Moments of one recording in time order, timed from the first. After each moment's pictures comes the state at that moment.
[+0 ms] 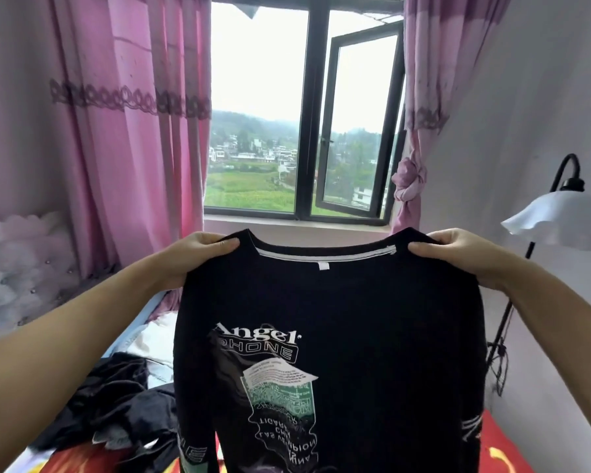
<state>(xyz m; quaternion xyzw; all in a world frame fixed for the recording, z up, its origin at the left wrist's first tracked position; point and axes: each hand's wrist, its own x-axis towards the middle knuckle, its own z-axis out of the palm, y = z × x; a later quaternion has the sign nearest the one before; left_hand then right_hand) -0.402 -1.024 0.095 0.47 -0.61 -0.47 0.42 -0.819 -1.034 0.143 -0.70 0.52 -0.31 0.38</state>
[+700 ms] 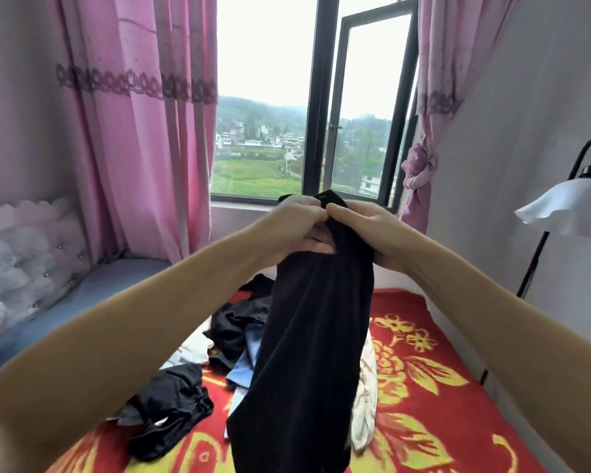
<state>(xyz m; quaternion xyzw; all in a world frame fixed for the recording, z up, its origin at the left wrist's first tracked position) -0.541 -0.991 0.142 0.43 -0.62 -0.47 0.46 -0.692 -1.030 0.133 -0.72 0.34 -0.38 0.47</state>
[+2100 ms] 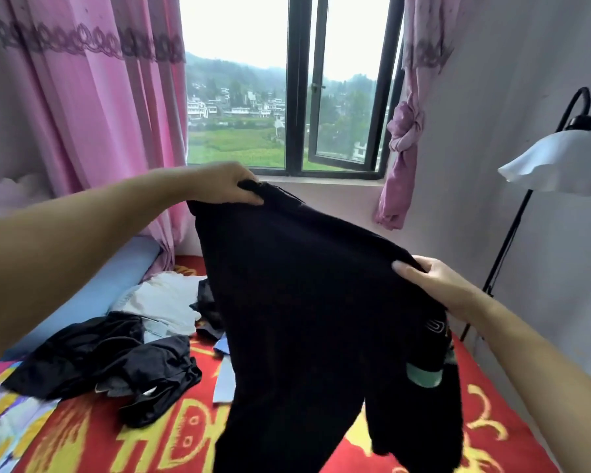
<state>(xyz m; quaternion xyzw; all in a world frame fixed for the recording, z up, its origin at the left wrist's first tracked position) -0.487 -1.077 0.139 0.56 -0.81 -0.09 0.13 -0.852 -1.049 0.009 -0.66 0.50 -0.36 0.43</state>
